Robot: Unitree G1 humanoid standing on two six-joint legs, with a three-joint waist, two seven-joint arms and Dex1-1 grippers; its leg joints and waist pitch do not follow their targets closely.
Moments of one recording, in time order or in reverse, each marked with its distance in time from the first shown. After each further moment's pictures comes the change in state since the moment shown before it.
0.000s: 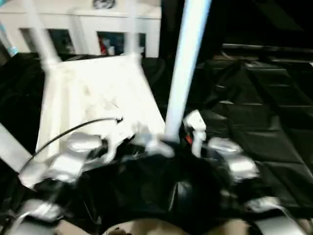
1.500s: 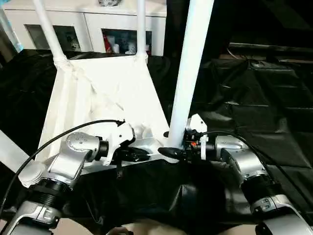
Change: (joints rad) left arm 0.048 0.086 -0.023 -0.085 -0.074 -0.002 -0.243; right arm 0.023 -0.151 0.094 -0.103 0.046 0.048 0.459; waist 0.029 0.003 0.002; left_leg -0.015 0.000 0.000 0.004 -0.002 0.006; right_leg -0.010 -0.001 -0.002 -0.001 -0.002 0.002
